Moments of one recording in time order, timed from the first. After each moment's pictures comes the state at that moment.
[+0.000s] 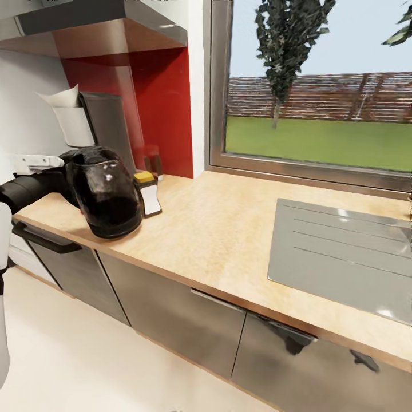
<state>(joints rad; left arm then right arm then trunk) -0.93 0.40 0.19 -1.59 0.17 0.79 -0.28 -0.21 -0.35 0.34 0.05 -0.46 -0.21 0.55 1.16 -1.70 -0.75</state>
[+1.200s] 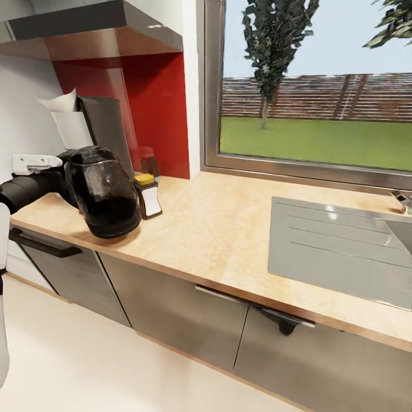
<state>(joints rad) -0.93 0.40 0.20 -1.59 0.17 0.79 -0.28 -0.21 -0.35 0.34 0.05 -0.45 -0.21 0.55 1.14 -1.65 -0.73</state>
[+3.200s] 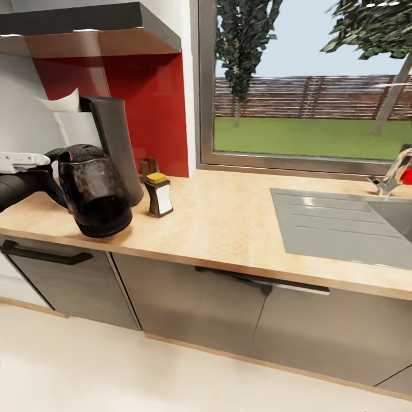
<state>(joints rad) -0.93 0.43 0.23 -1.58 0.17 0.80 -0.28 -0.21 -0.35 0.34 0.05 -0.45 -0.21 0.55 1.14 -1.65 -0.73</state>
